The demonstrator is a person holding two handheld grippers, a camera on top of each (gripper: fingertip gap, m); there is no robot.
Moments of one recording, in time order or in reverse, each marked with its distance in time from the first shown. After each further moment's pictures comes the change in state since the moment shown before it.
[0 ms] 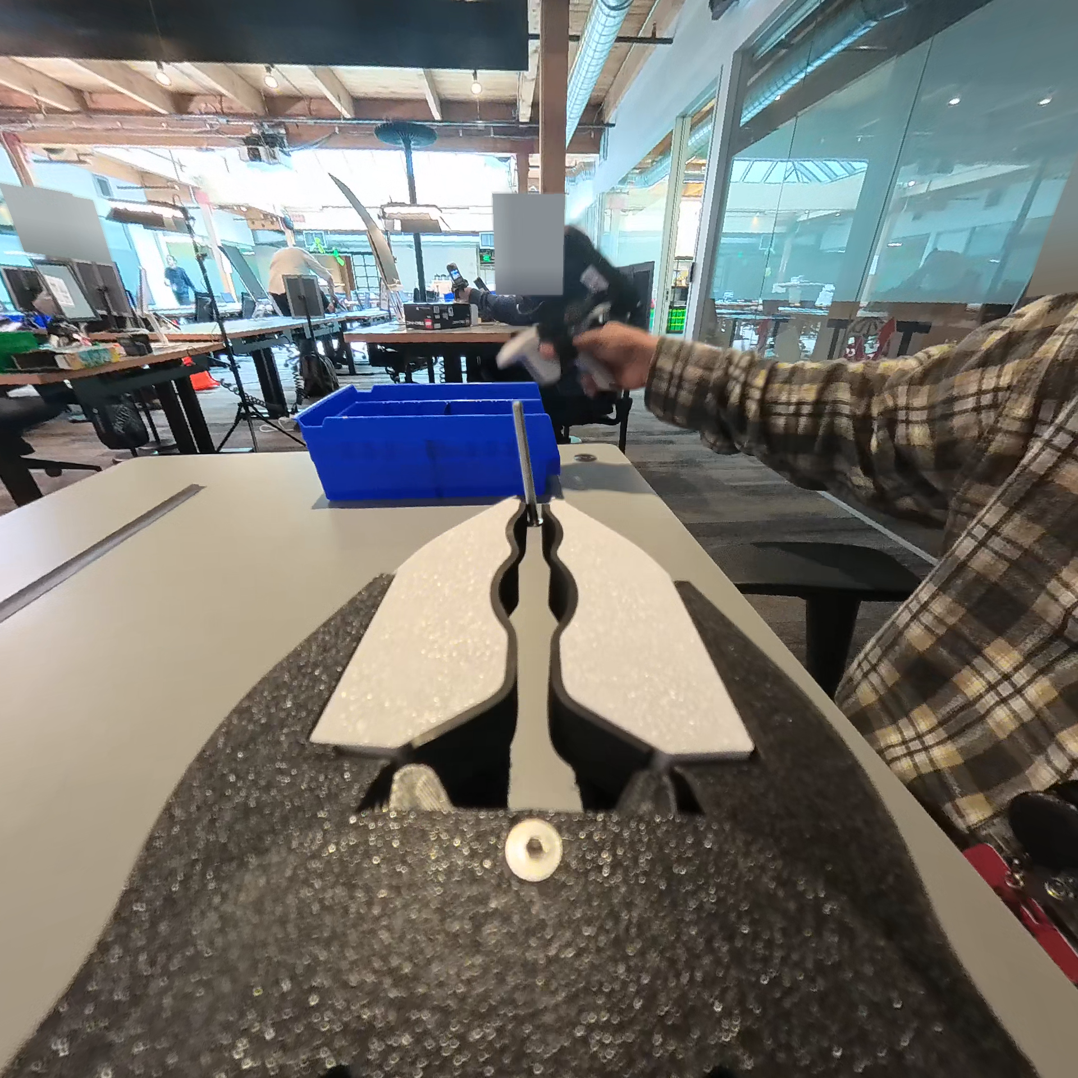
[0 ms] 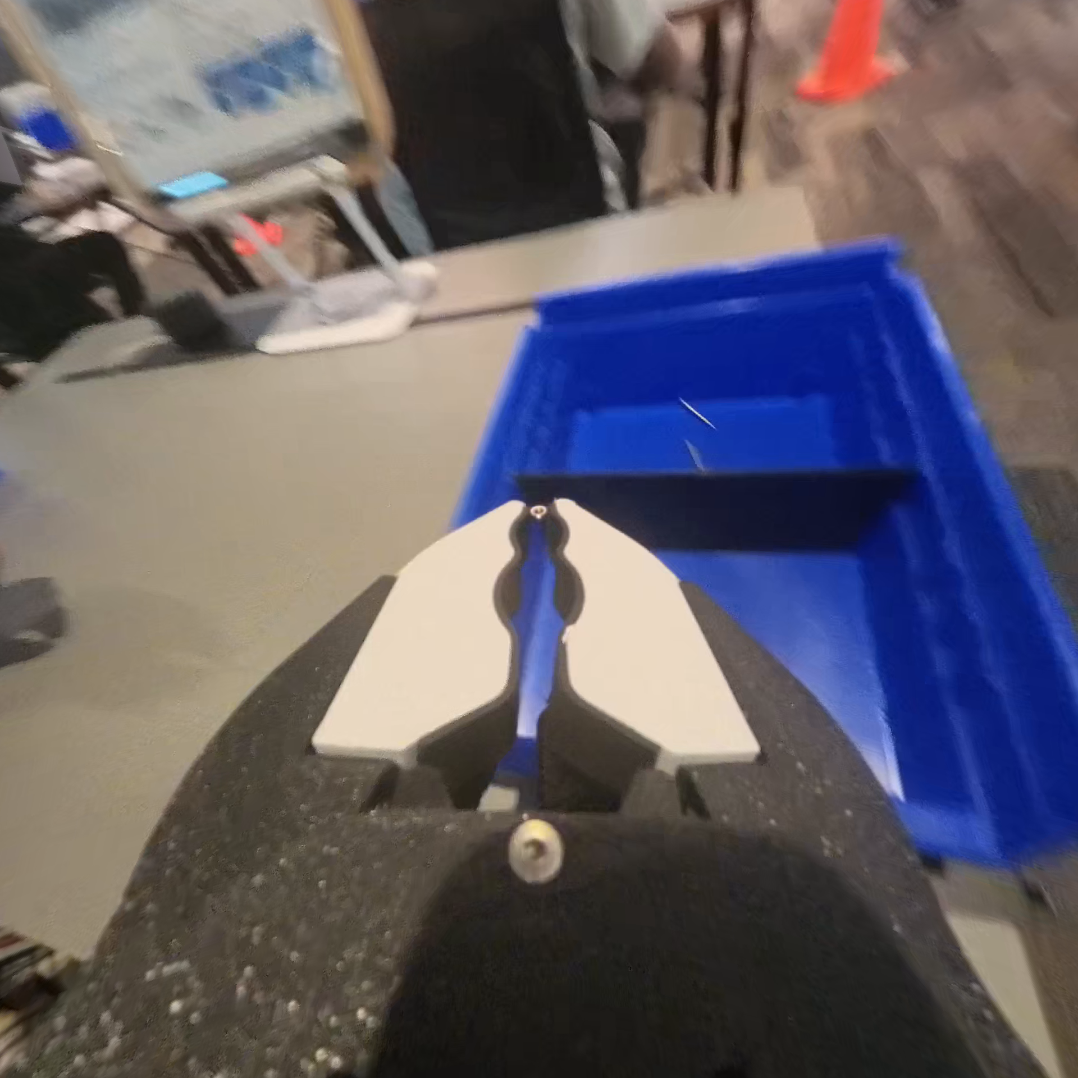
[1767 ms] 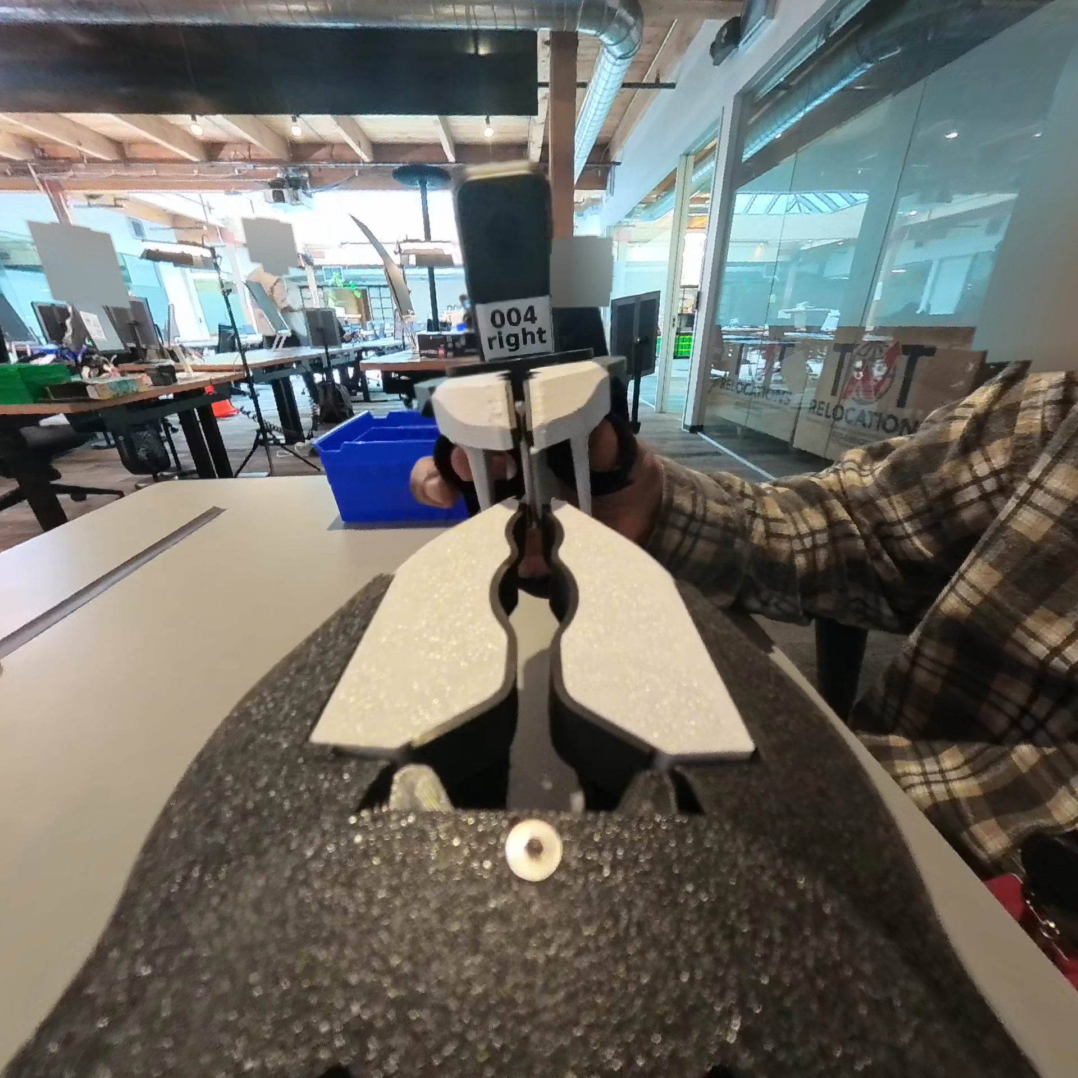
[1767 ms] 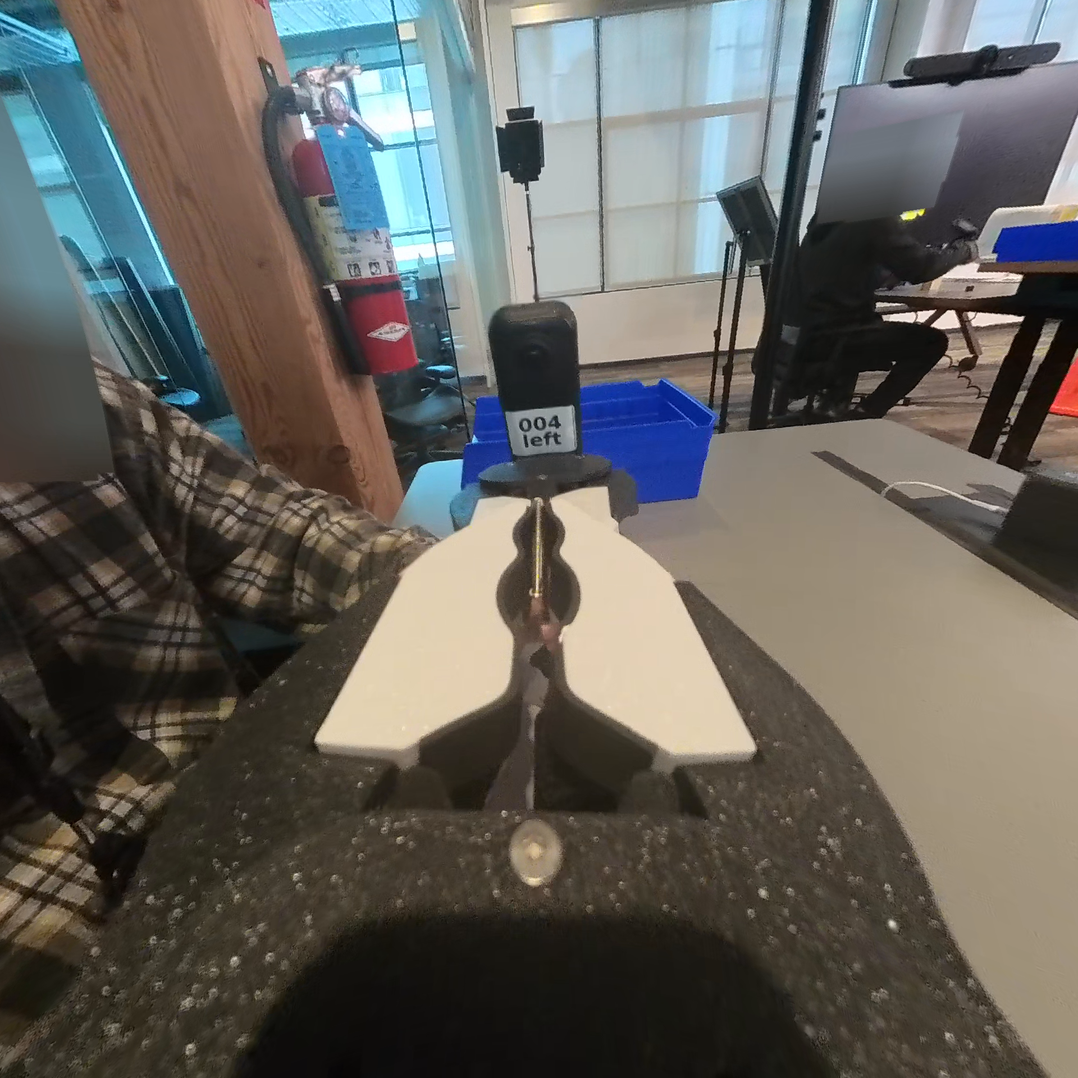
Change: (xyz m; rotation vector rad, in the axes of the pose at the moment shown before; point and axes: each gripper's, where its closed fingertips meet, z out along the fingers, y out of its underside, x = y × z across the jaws) left arm -0.003 -0.009 -0.006 0.044 -0.020 0.007; right arm -0.461 0.041 0.089 0.141 -1.312 -0.369
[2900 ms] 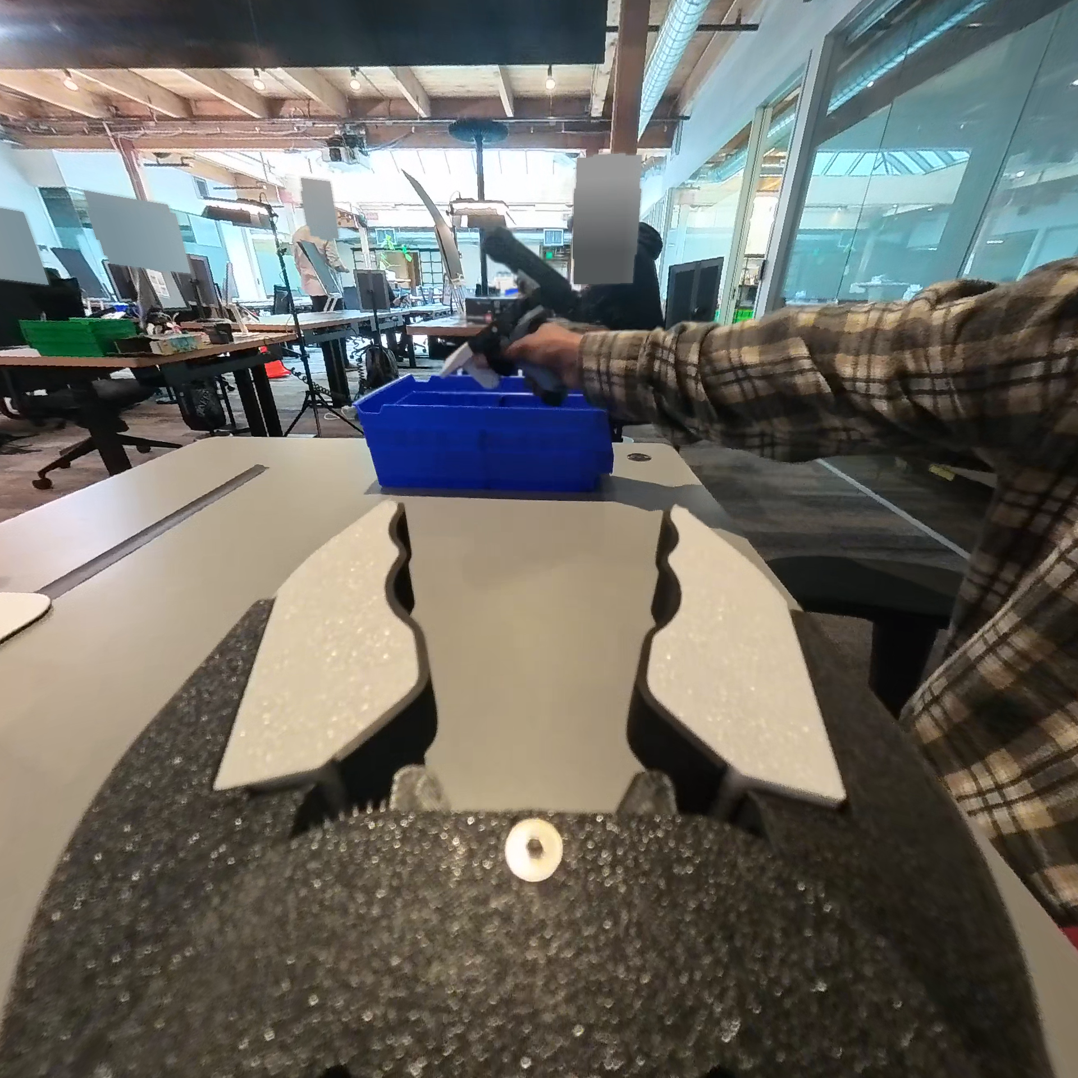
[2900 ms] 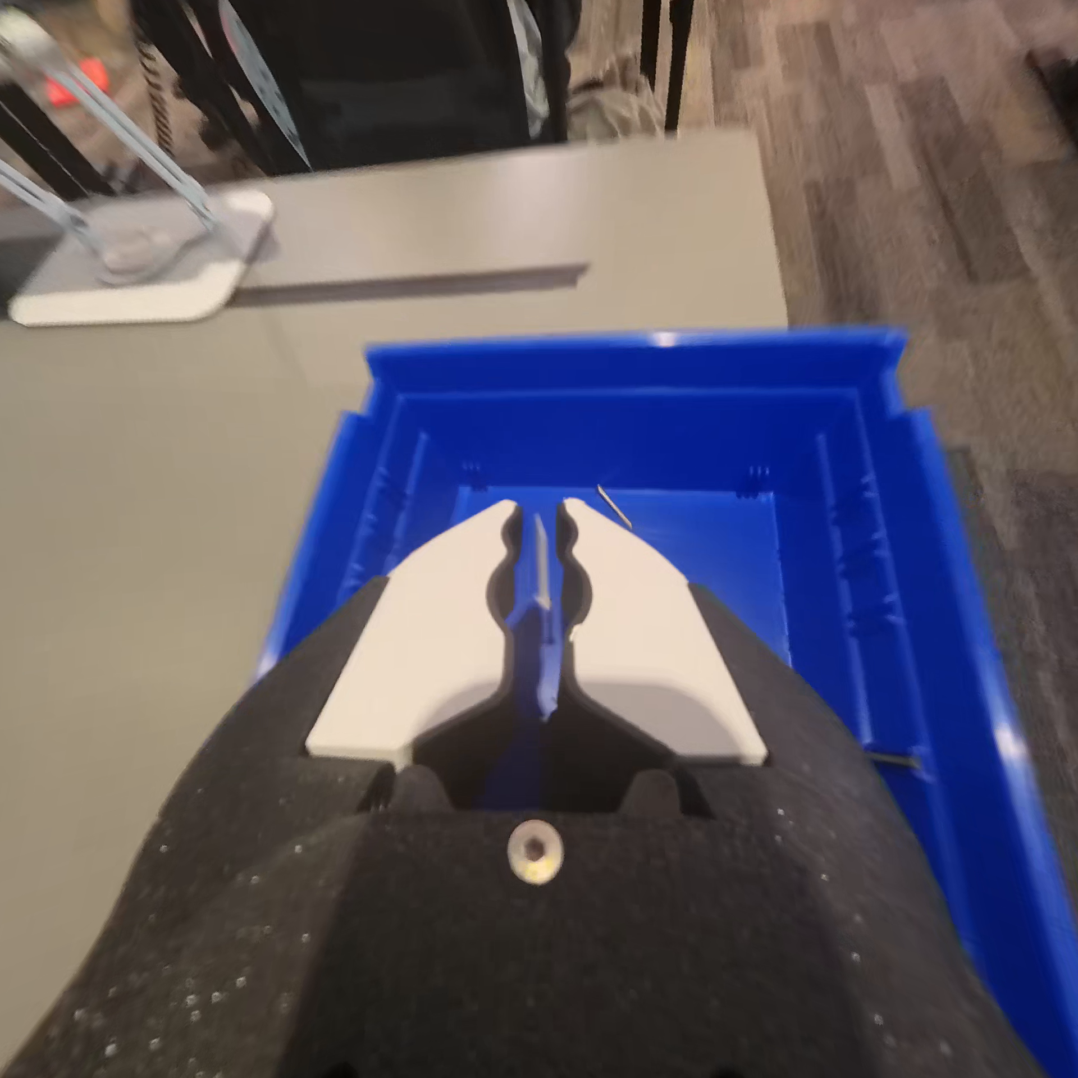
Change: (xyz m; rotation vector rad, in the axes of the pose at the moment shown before) left arm -0.015 0.017 0.014 -0.051 -0.097 -0.005; right arm 0.175 0.048 -0.500 -0.343 1.394 0.409
